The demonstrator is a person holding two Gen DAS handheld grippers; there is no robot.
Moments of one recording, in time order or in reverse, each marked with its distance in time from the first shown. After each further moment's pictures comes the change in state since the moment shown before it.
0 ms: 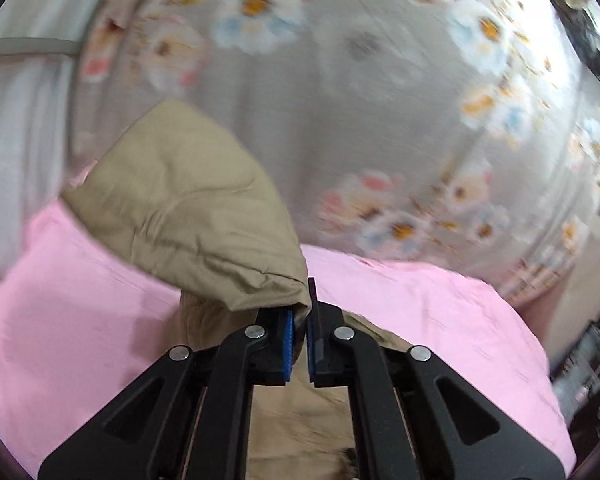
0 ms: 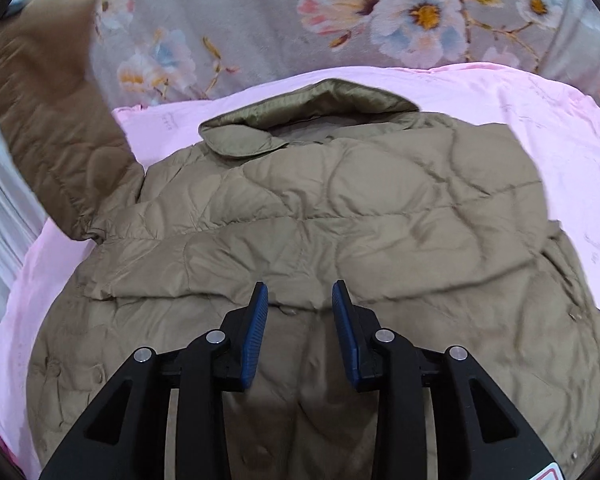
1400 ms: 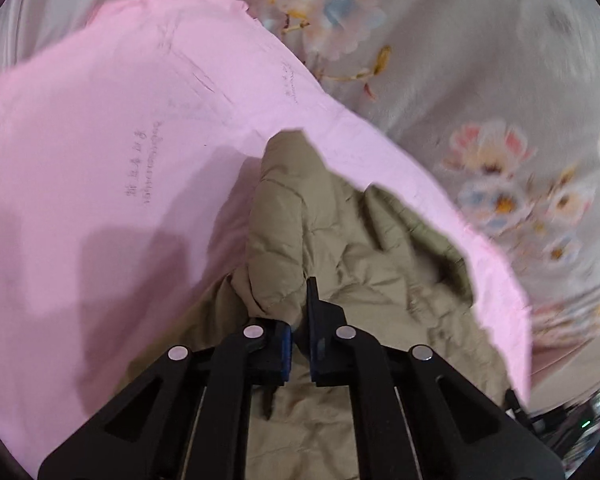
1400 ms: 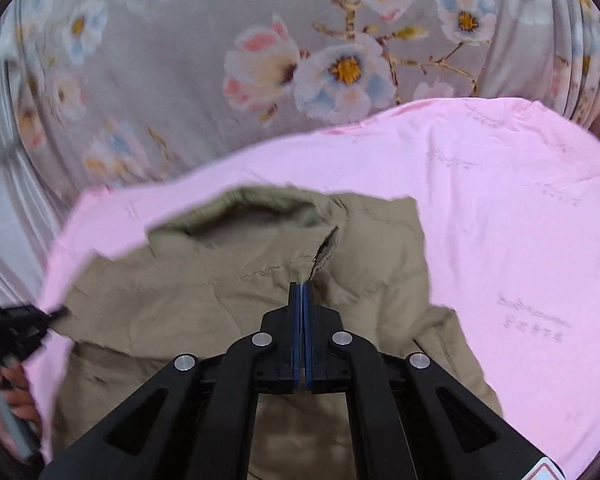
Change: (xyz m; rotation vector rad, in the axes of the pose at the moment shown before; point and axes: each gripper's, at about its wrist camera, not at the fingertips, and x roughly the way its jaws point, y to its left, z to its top) left arm 0.086 0.156 -0.134 -0.399 0.272 0.195; right arm -0.037 -0.080 0.049 0.099 -0.108 -0.082
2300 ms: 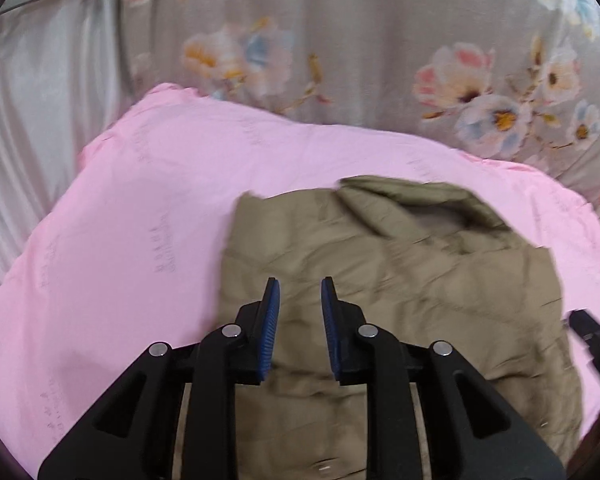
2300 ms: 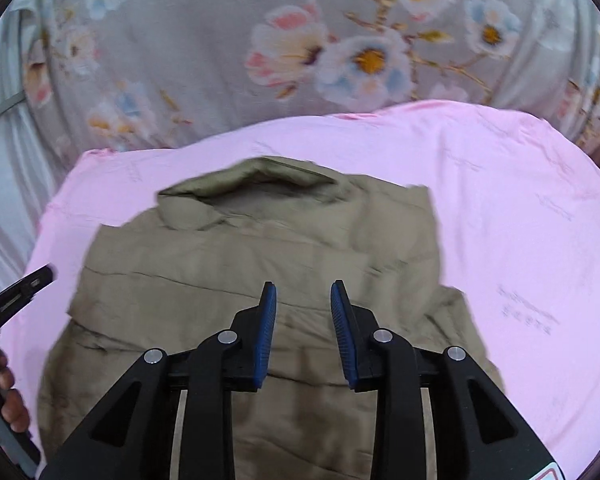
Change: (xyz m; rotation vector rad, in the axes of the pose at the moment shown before) left arm -0.033 -0.090 -0.027 0.430 -0.120 0.194; right arm -0.015 0.045 0.004 -0.100 0.040 0.004
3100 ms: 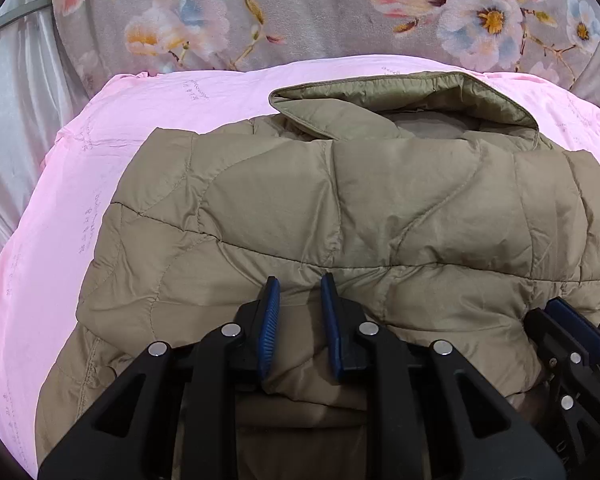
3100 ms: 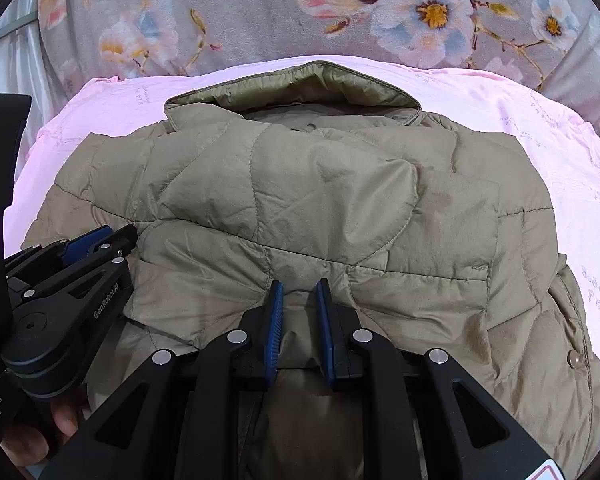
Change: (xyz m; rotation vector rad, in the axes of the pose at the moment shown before) left arm 0.098 -0.062 -0.063 0.173 0.084 0.113; right arm 0.089 0.042 -0.045 -0.116 0.112 -0.023
